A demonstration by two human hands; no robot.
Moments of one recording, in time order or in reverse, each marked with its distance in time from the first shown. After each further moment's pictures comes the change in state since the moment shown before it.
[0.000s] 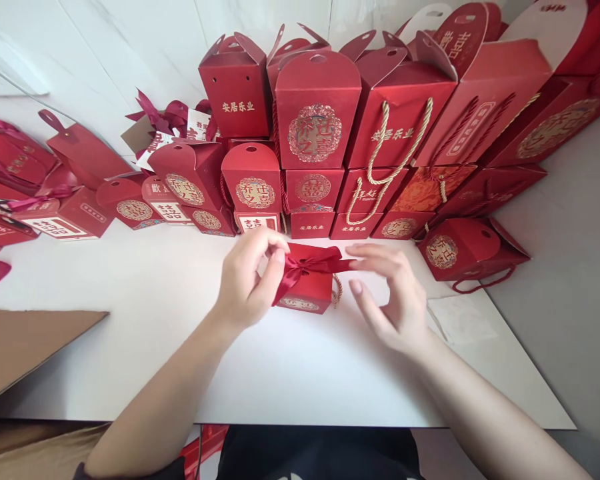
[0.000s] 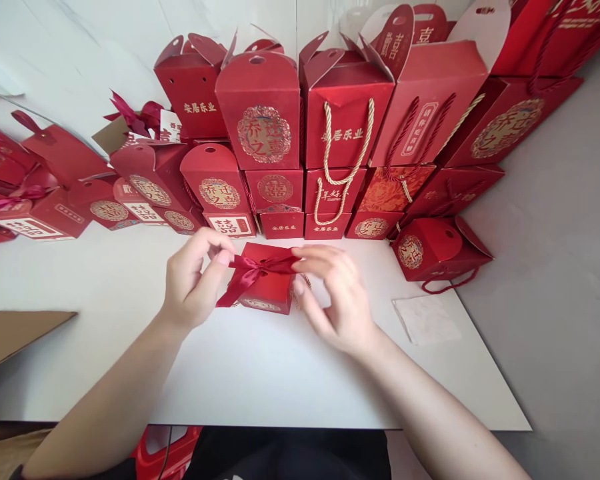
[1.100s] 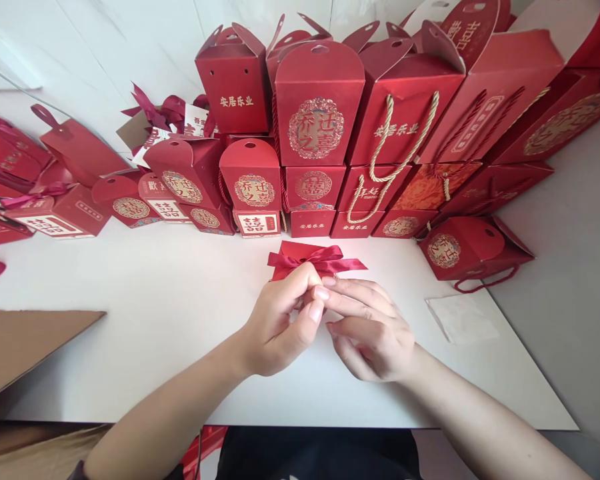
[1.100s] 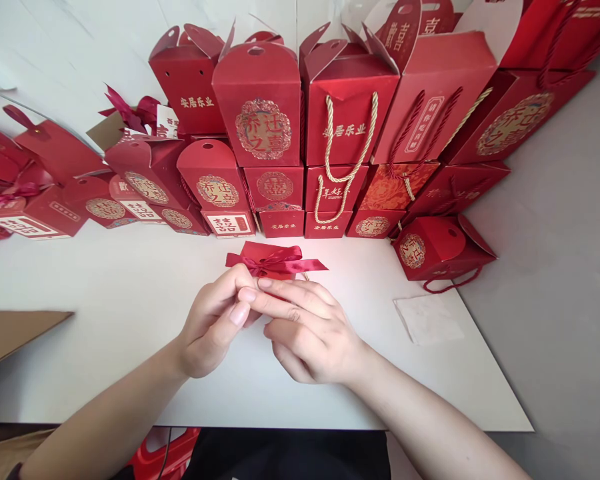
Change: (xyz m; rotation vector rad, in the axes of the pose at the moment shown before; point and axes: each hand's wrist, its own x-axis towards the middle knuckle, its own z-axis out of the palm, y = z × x) left_hand -0.023 0.027 0.020 -0.594 -0.307 -0.066; right_hand -0.012 -0.011 0.018 0.112 -0.052 -0.378
